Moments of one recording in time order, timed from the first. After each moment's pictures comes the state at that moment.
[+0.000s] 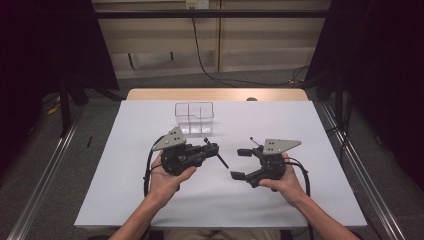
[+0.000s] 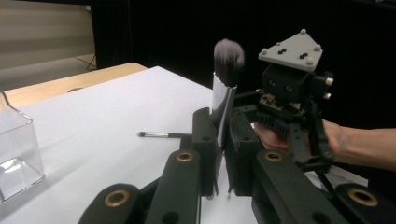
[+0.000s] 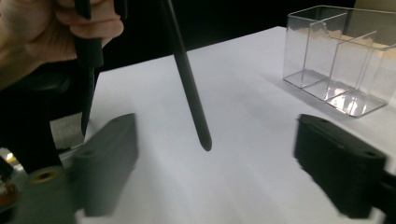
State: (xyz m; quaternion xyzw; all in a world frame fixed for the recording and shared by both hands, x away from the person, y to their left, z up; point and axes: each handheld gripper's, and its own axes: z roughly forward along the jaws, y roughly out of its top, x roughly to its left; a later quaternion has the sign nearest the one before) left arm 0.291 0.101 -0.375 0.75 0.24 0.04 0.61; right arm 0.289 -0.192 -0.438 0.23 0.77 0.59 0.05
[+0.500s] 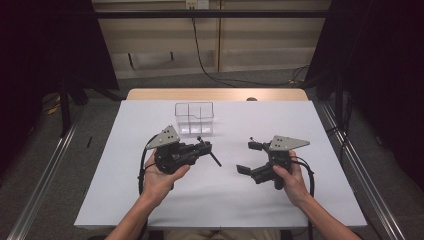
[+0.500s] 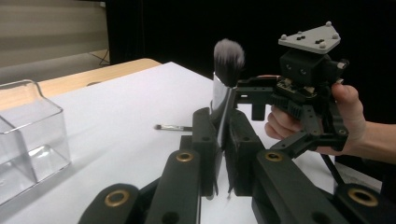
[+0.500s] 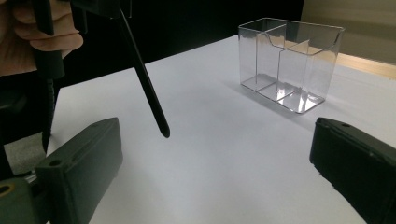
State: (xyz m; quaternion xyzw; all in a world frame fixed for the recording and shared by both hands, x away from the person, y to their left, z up) left arm 0.295 0.117 -0.373 0.75 0.25 0.05 0.60; right arm 0.288 -0.206 -0.434 0.28 0.75 0.59 0.10
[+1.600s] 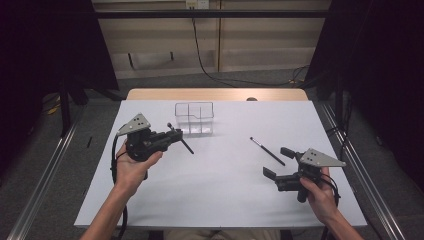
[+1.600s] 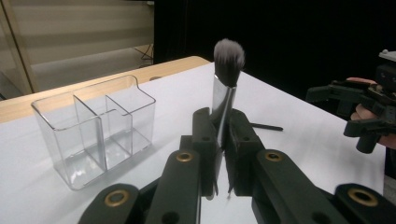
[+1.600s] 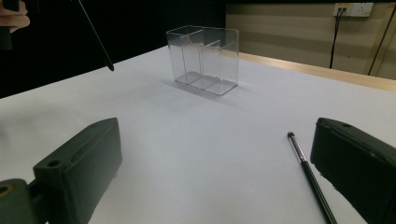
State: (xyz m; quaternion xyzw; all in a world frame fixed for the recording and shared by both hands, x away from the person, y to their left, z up) left arm 0.320 0.176 -0.357 0.75 0.31 0.10 0.58; right arm 0.240 -0.261 -0.439 0.37 0.71 0.57 0.21
